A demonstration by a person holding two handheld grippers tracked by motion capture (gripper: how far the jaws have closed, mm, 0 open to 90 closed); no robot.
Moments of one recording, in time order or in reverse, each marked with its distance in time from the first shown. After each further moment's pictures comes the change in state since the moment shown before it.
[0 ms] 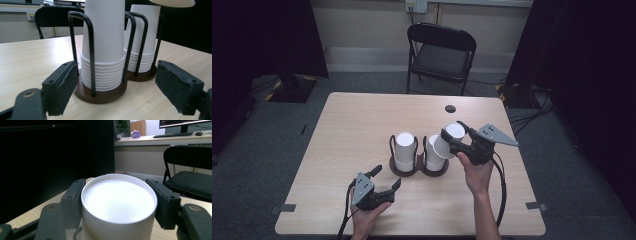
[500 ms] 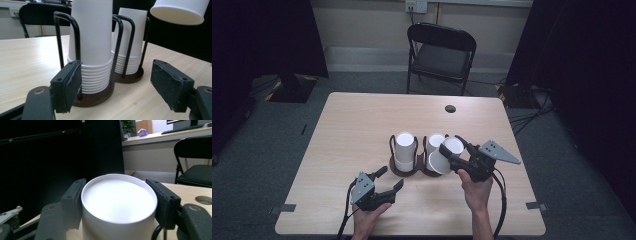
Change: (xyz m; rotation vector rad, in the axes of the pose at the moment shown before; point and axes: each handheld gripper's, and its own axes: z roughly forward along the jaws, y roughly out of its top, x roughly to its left) left arm -0.001 0.001 0.000 -0.011 -0.085 -0.043; right arm 0.020 -0.025 -0.024 -0.022 0.061 0.086
